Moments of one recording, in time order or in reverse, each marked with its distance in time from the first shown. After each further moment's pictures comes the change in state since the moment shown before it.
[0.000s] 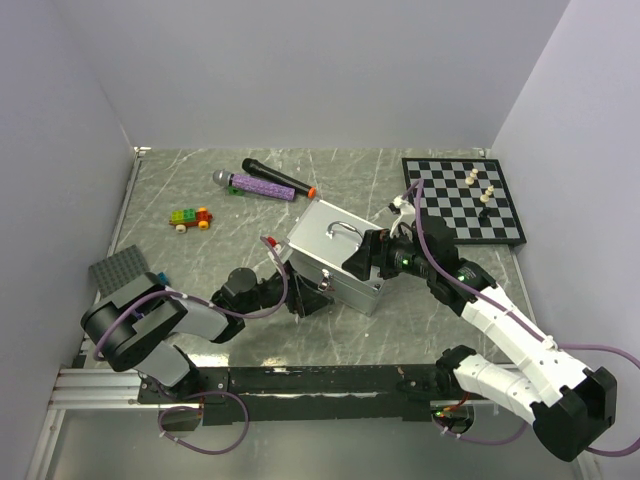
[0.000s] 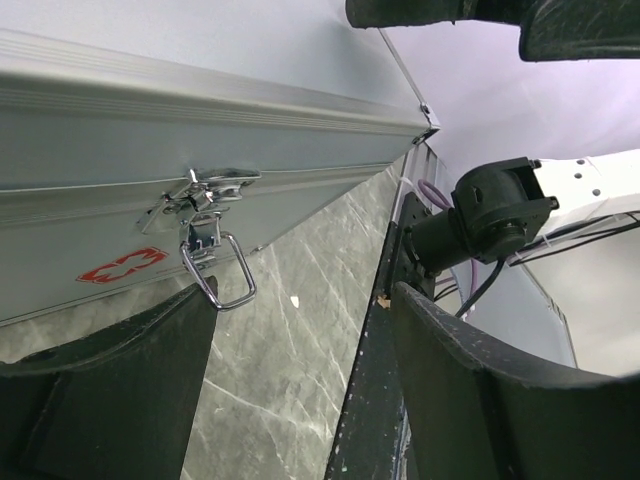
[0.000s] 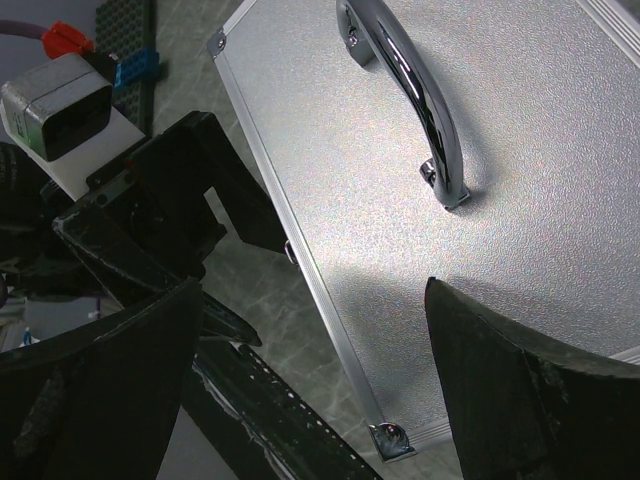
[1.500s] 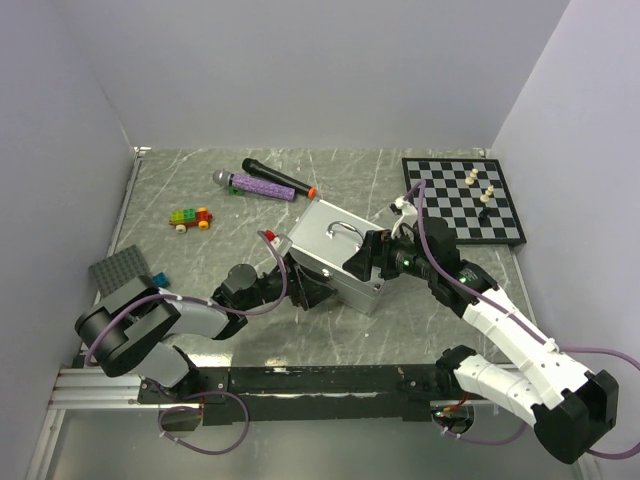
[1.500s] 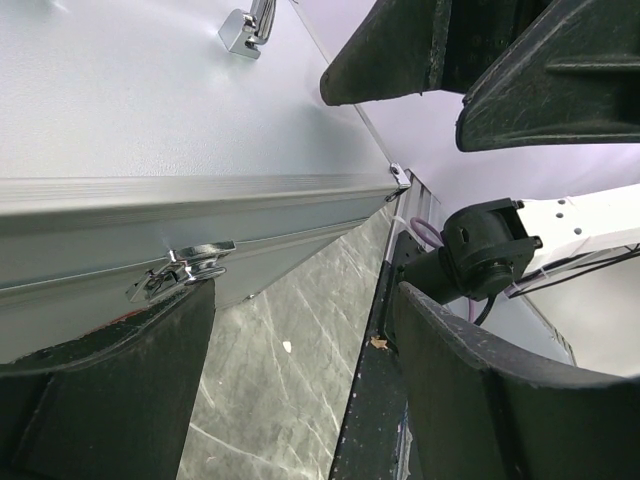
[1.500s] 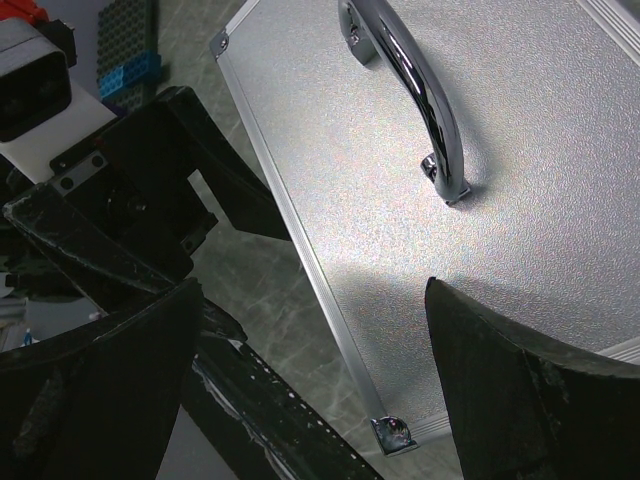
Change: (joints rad) left arm -0.007 -0.038 0.045 -0.012 -0.056 0.002; right arm 0.000 -0.016 -0.006 -0.002 0.003 0.003
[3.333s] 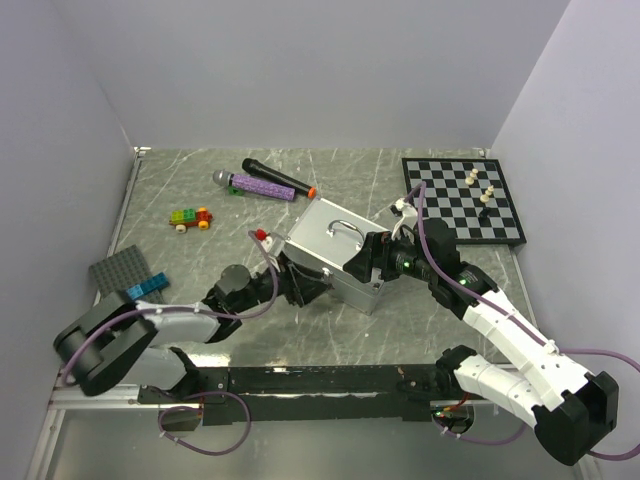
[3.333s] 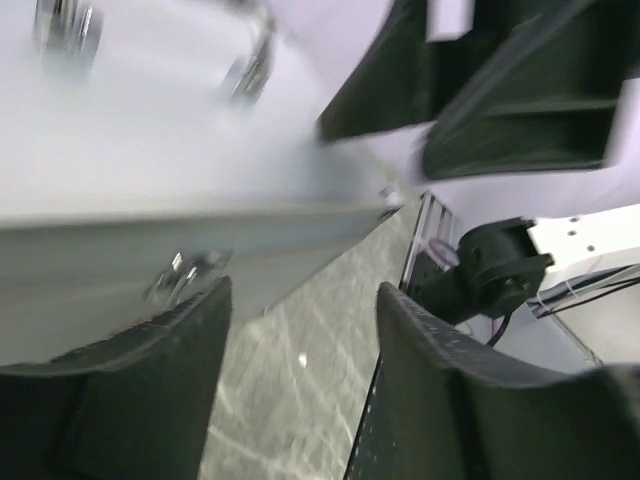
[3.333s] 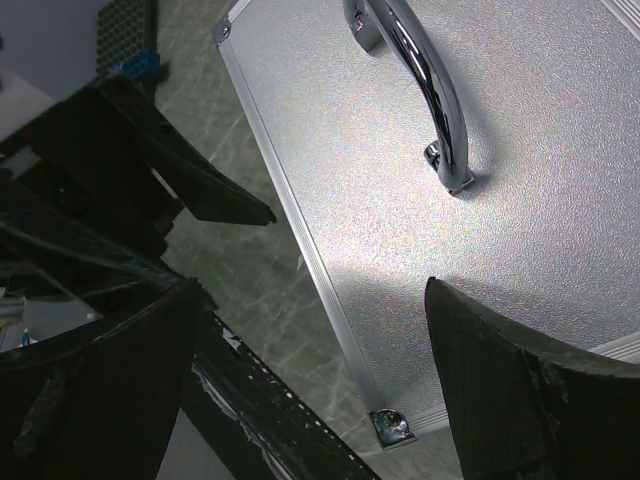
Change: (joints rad) left arm -0.002 -0.181 -0.015 -0.122 -0.071 0.072; right arm 0.000 -0.012 -0.020 0.014 0.000 0.001
